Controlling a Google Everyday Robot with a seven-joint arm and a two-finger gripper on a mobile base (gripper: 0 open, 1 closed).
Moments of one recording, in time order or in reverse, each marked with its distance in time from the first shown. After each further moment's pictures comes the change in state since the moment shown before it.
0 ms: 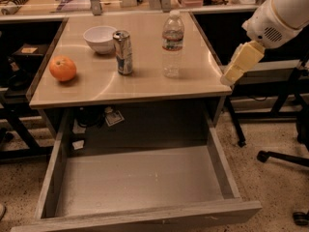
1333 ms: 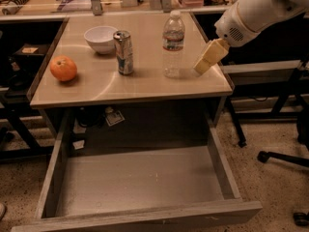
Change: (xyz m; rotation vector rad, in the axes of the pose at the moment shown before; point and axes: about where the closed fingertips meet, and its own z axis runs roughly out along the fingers) arm -0.055 -0.018 0.057 -0.018 -0.133 0.024
